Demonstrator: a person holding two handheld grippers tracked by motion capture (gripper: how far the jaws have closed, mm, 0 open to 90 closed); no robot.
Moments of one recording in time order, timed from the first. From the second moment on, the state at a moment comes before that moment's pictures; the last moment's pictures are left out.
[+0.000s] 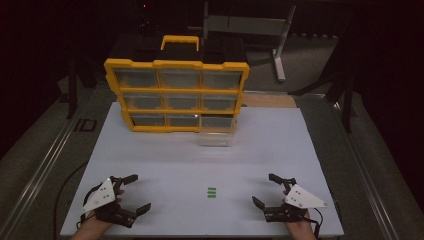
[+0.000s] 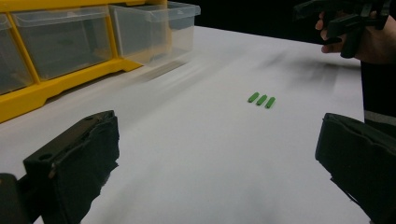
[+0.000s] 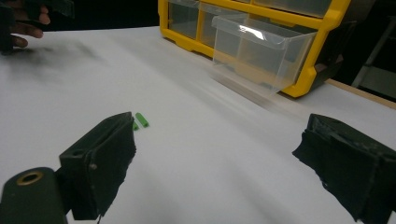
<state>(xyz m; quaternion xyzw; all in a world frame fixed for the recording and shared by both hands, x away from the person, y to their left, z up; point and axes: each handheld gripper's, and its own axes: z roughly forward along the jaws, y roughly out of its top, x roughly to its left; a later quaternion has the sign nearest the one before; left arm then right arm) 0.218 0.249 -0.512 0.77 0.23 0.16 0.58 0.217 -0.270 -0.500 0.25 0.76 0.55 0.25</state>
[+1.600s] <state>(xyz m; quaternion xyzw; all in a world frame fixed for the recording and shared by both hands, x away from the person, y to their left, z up) 0.255 0.176 -0.404 0.80 0.13 0.07 0.58 0.215 -0.270 -0.491 0.25 0.74 0.57 0.24</state>
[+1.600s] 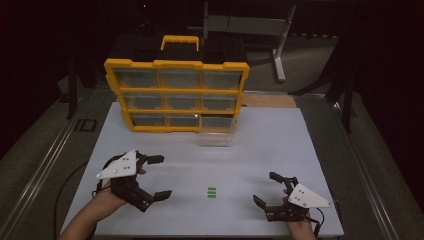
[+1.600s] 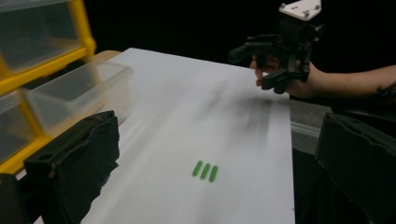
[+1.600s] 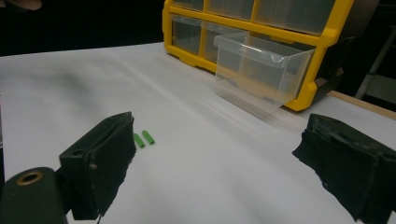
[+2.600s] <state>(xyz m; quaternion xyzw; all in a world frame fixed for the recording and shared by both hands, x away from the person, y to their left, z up) 0.289 0.097 -0.441 0.83 0.06 0.02 0.55 0.216 -0.265 -0.492 0.24 0.75 0.57 0.23</state>
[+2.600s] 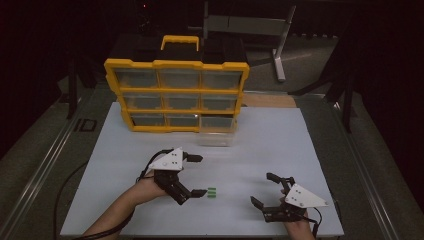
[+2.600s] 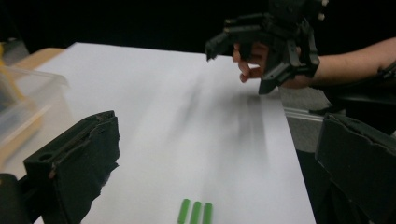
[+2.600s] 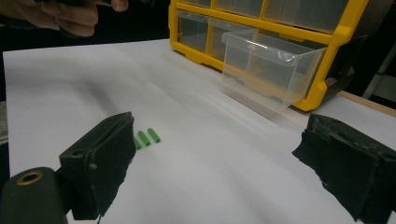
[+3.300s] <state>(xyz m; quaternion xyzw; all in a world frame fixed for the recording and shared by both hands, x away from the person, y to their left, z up) 0.306 0.080 -0.499 0.86 0.09 -0.02 0.51 0.218 -0.262 -0.495 0.24 0.76 0.56 0.23</state>
